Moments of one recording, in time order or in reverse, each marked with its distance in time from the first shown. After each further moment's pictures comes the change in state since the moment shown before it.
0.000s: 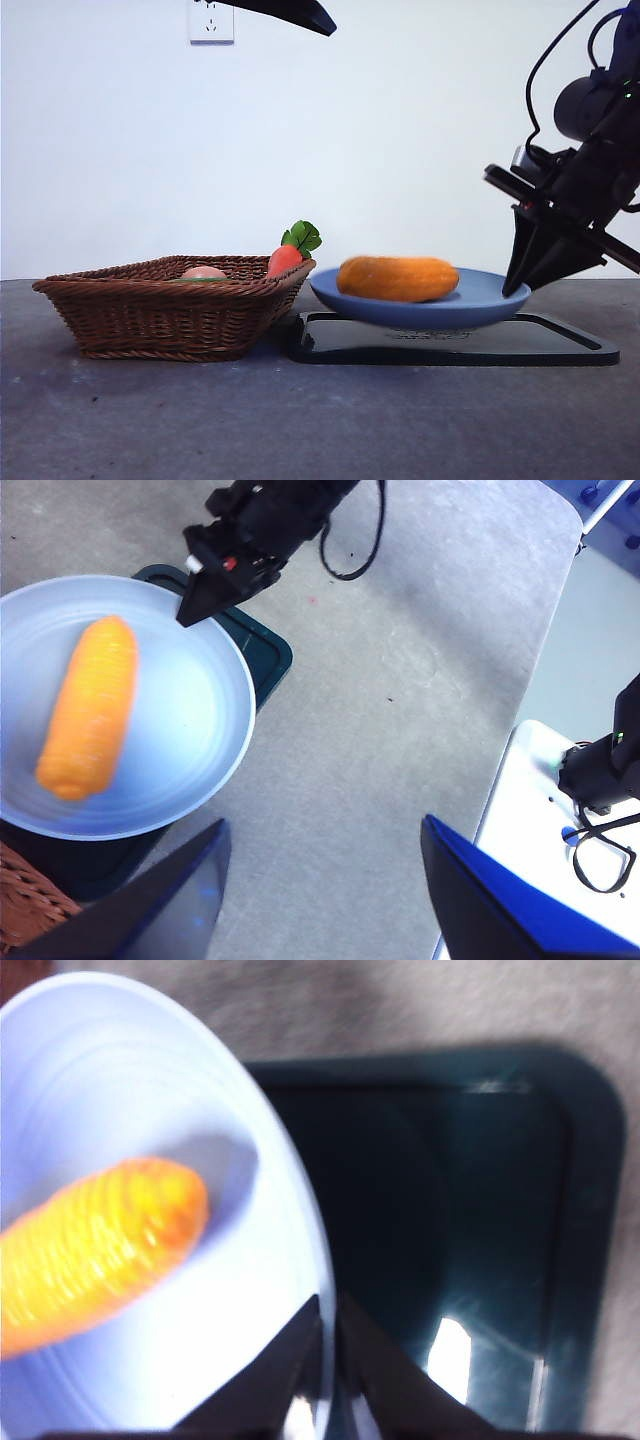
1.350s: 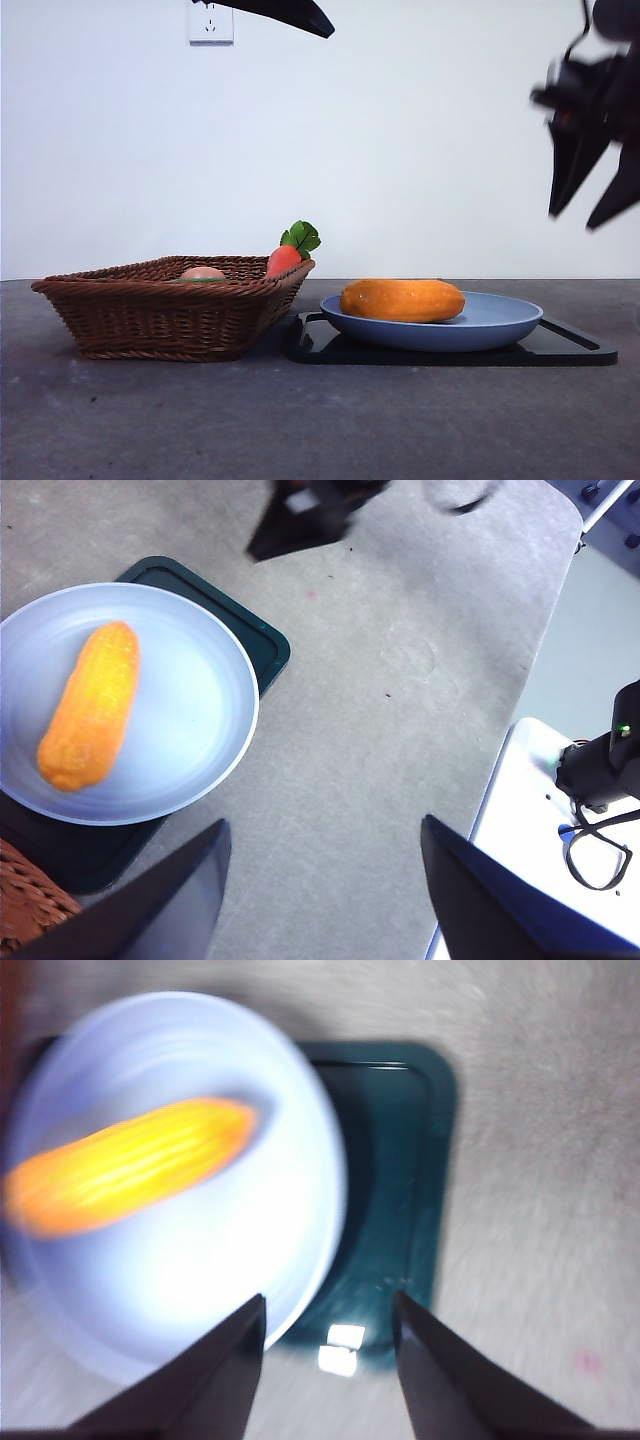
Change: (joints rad) left arm 0.000 0.000 0.000 -0.010 0.000 -0.010; right arm -0.005 -0.313 0.001 -0.262 0.175 -0.134
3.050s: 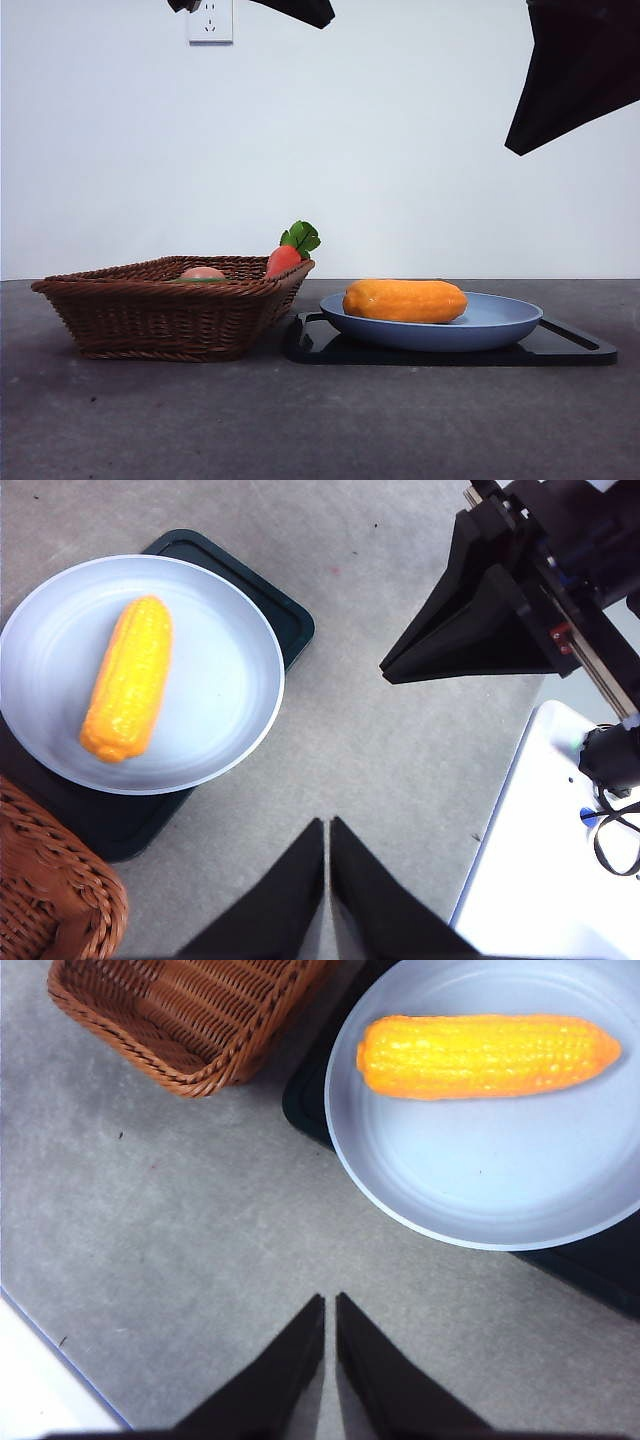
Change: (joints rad) left arm 0.039 0.000 0.000 -0.048 0.000 0.035; right arm 0.352 -0.393 -0.263 0.042 -0.020 -0.030
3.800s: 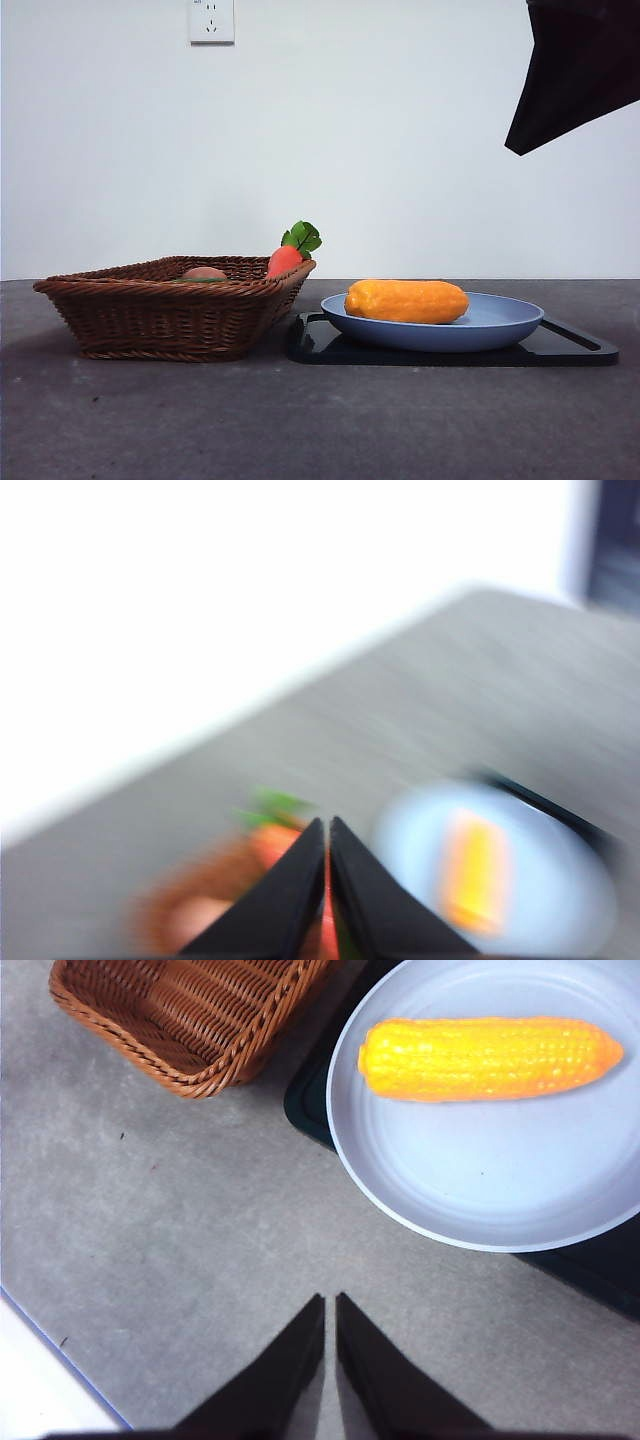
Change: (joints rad) left arm 0.384 -0.432 -0.257 0.410 -0.090 0.177; right arm 0.000 0.000 0.000 0.001 0.000 0.000
